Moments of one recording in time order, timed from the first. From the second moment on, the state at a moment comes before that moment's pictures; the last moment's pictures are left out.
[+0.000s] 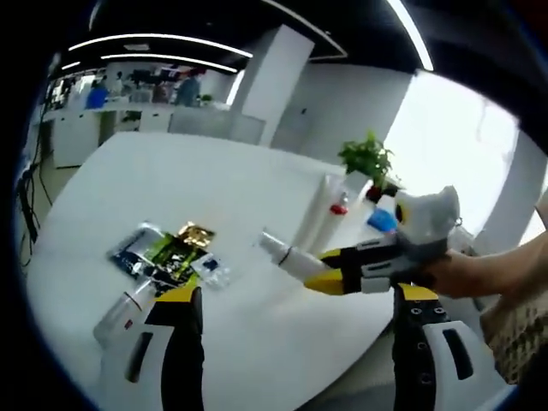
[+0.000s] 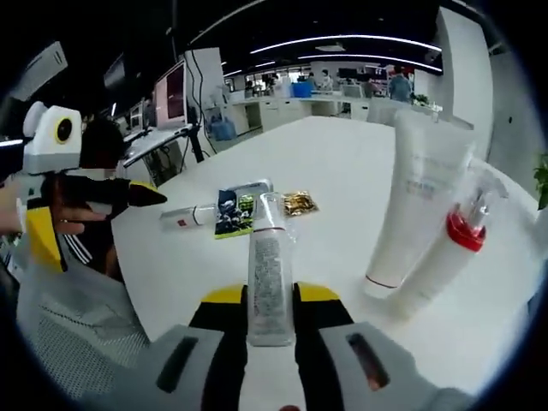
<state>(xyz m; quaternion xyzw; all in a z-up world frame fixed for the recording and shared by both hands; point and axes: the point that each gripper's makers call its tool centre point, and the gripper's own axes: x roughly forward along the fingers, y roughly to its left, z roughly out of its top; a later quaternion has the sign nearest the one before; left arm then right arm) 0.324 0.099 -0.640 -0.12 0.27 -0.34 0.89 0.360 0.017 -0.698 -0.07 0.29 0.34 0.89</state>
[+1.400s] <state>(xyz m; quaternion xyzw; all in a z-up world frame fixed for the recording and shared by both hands) 0.314 0.011 -0.569 -0.24 0.23 -0.42 0.85 0.297 0.000 -0.591 -0.01 0.13 0.36 0.92</state>
